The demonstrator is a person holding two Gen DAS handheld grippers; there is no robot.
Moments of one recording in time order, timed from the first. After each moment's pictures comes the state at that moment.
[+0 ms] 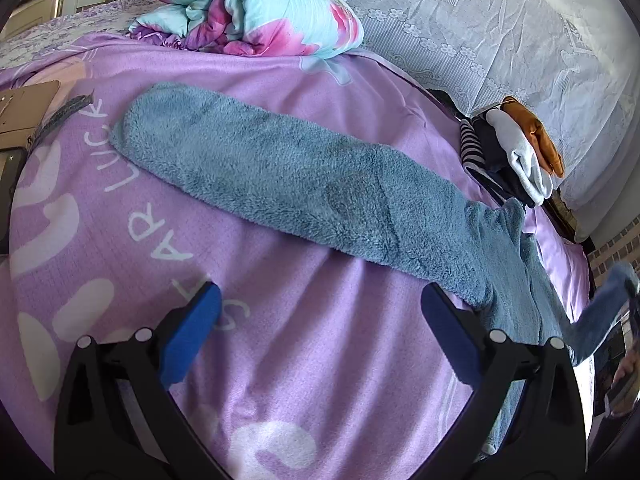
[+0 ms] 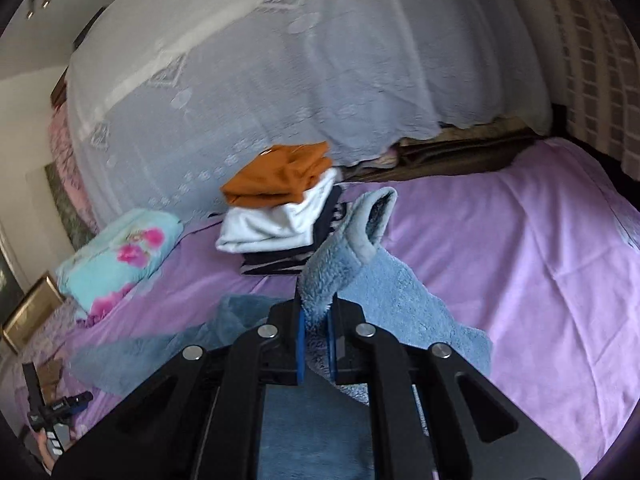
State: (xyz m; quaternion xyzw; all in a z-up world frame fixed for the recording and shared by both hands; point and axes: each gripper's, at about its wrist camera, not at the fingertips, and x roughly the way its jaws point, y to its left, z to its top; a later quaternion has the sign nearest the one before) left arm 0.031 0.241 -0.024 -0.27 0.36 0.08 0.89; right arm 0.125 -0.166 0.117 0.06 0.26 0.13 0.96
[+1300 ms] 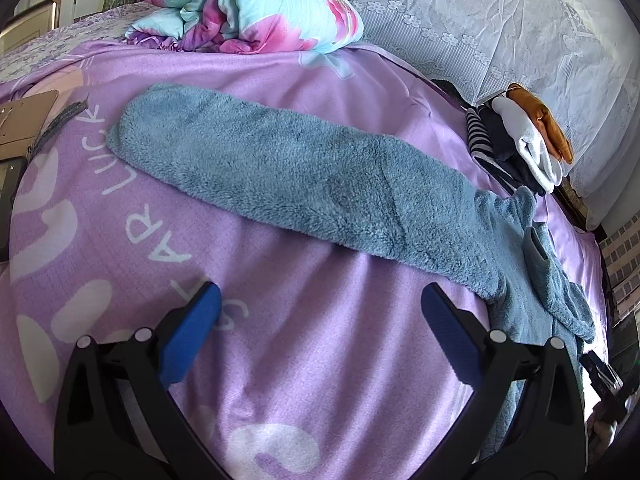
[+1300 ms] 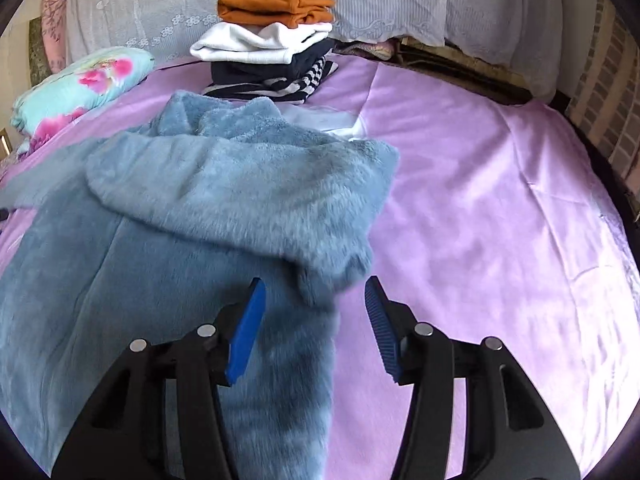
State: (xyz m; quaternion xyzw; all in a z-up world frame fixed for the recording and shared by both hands) left arm 0.034 0.239 -0.026 -0.25 0.37 0.09 0.89; right arm 0.083 -0.211 -0.001 -0.07 0.40 0.05 0.91
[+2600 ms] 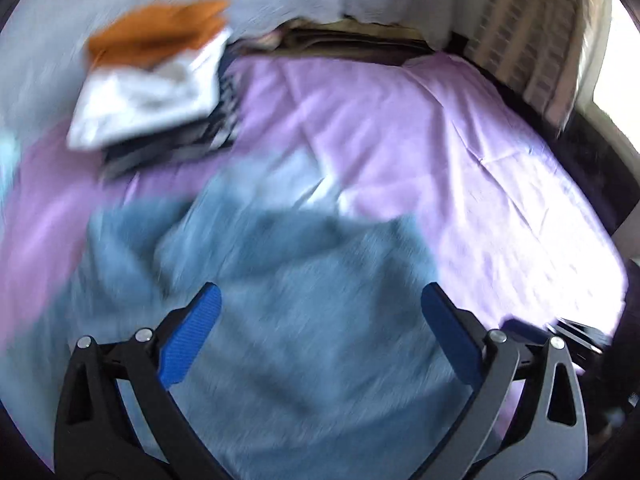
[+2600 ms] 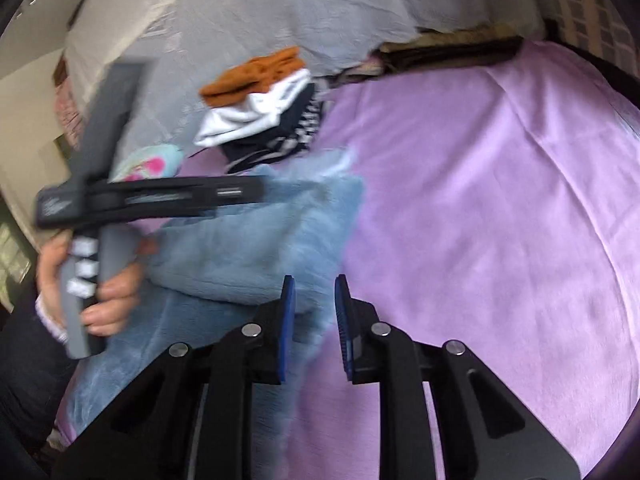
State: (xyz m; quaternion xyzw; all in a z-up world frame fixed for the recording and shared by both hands) left arm 0.221 -0.165 0.054 0.07 0.41 -0.19 0.89; right arm 0.070 -0.278 0.021 0.09 0.35 0.18 0.91
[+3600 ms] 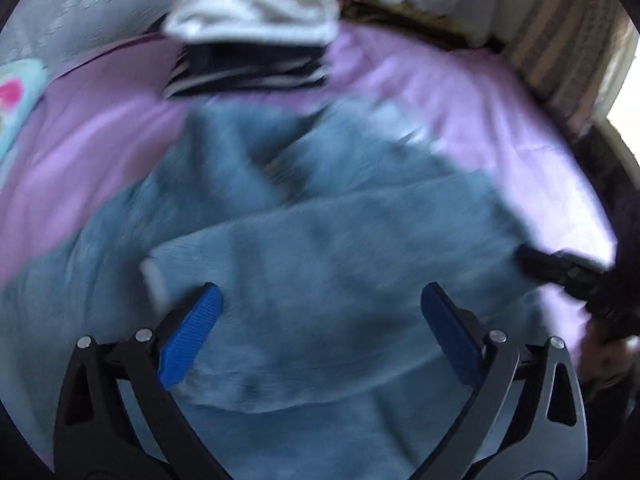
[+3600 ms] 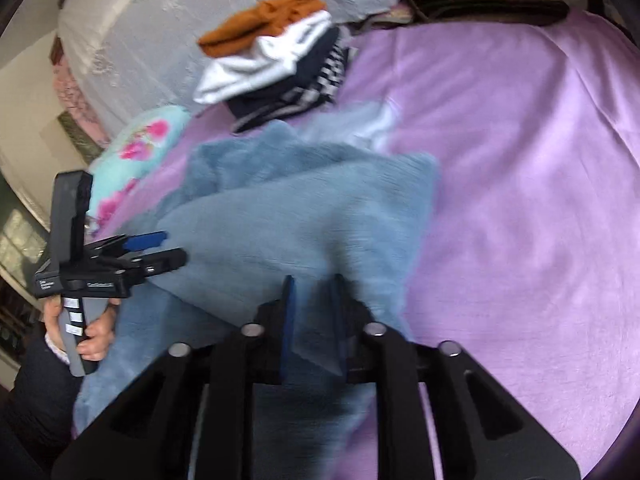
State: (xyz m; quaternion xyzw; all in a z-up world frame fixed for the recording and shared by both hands) left arm 0.218 -0.031 -0.009 0.01 0.47 -0.15 0.87; right arm 0.128 -0.273 -0.017 0.13 0.43 0.20 0.87
